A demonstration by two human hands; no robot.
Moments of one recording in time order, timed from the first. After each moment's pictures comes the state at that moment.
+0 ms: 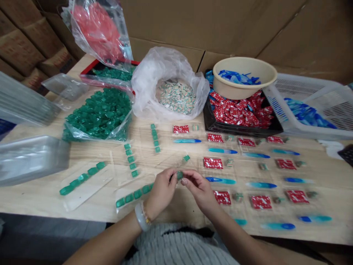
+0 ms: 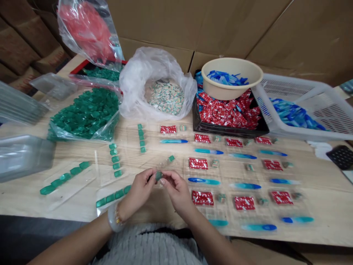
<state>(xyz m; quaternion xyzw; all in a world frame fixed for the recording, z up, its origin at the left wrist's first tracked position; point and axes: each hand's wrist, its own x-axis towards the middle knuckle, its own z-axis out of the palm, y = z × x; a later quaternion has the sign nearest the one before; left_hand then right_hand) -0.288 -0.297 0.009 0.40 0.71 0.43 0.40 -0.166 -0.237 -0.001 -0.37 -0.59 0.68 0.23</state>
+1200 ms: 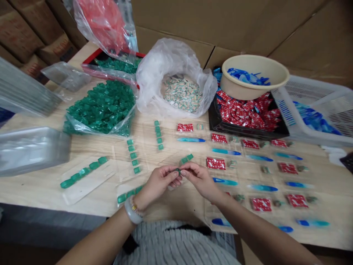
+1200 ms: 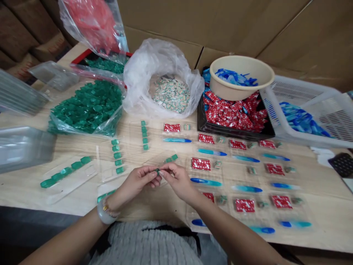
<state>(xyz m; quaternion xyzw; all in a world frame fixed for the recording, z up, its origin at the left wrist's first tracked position) -0.312 -0.303 0.007 0.20 0.53 0.52 0.64 -0.183 -0.204 0.002 -0.29 -0.73 0.61 0.12</state>
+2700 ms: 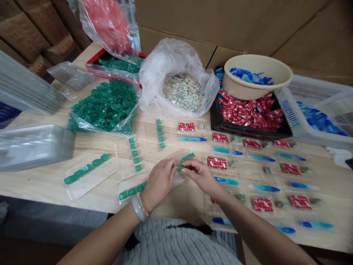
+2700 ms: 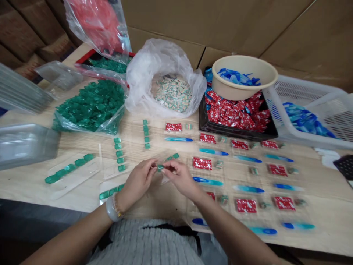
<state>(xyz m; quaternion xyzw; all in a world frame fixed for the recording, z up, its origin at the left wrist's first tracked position) -0.308 -0.309 0.009 0.53 0.75 0.29 0.25 -0.184 -0.198 -0.001 -0.29 -0.73 0.61 0.11</state>
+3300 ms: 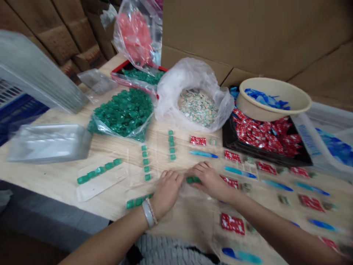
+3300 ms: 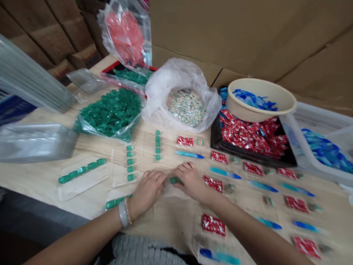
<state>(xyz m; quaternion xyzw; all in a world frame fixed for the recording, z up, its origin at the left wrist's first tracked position) -0.314 -0.312 -0.002 0.59 0.76 0.19 0.20 -0.206 -0.159 0.005 -0.06 -0.98 0.19 -0.07</state>
